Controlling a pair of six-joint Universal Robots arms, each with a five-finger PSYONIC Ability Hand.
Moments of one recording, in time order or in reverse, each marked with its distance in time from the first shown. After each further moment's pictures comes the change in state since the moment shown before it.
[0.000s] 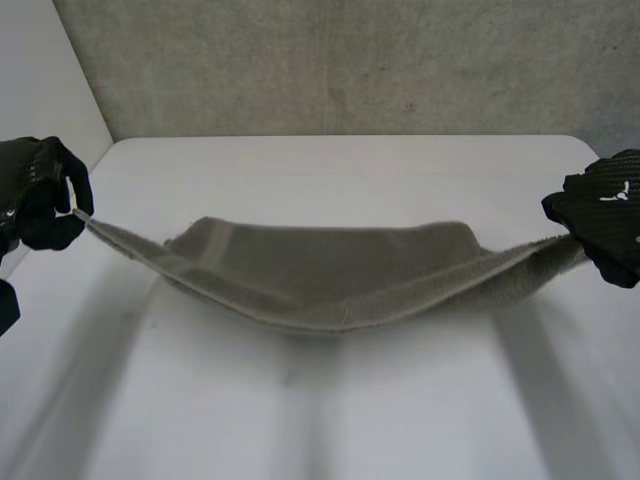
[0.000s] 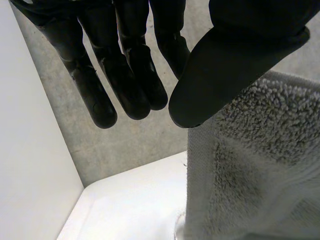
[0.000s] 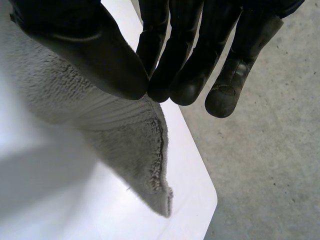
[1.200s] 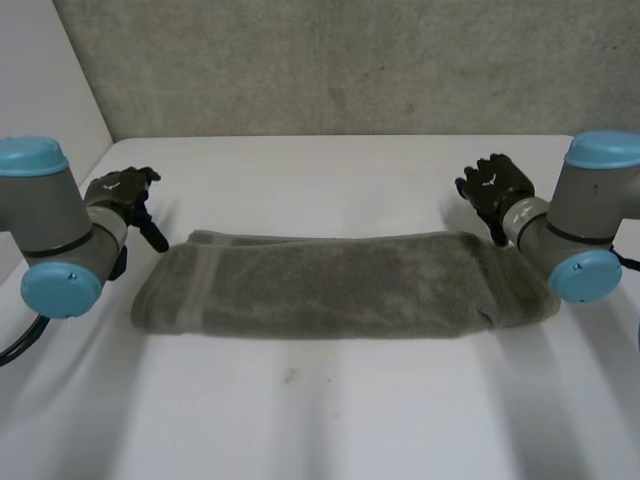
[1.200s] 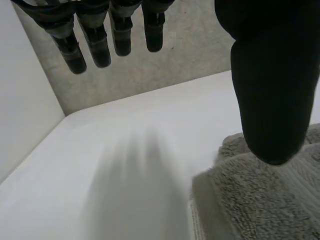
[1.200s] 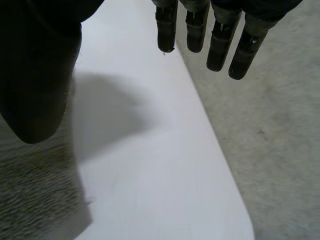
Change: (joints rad) left arm -0.124 -1.028 0.743 0.053 -0.220 -0.009; right arm 0.170 1.158 -0.908 -0.255 0.163 0.018; left_hand -0.971 -1.001 -0.997 -1.001 -0.971; right_hand -1.083 -1.072 -1.087 -1.083 -1.111
